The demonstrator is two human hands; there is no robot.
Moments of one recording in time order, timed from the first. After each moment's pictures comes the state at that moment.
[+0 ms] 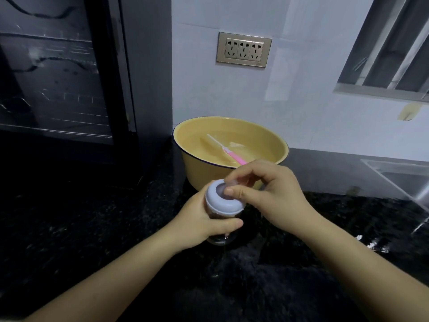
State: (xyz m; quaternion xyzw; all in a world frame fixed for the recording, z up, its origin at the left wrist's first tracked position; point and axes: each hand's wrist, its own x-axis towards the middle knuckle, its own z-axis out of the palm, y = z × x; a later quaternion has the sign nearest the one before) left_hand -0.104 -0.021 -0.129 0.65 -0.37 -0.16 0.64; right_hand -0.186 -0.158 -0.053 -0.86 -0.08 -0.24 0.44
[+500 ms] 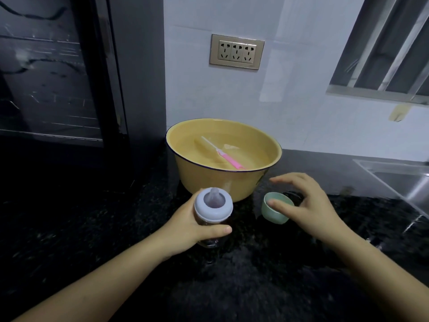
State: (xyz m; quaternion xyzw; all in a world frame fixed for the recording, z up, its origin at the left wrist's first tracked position) left_hand -0.096 -0.018 -0.142 0.70 -0.34 -0.18 0.61; right_hand -0.205 -0.246 -0.094 -0.92 0.07 -0.25 0.28
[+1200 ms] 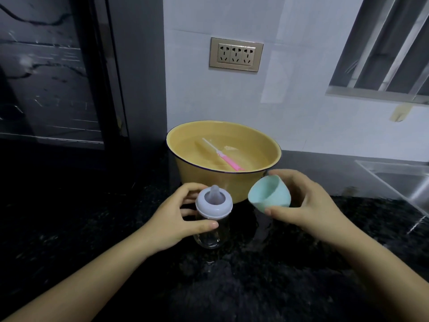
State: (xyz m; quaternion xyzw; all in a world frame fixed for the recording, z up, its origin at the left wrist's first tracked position) left_hand -0.088 0.001 -0.131 0.70 -0.34 -0.13 0.61; right_hand -0.217 -0.227 -0.073 -0.87 0.06 -0.18 0.46
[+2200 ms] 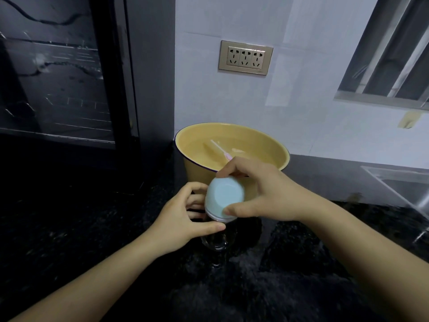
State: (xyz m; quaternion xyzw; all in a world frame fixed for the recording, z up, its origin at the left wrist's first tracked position) left_hand -0.089 0.003 -0.131 0.70 -0.32 -0.11 0.63; right_hand -0.170 -0.167 -0.027 -0.94 -0.11 -0.07 0.31
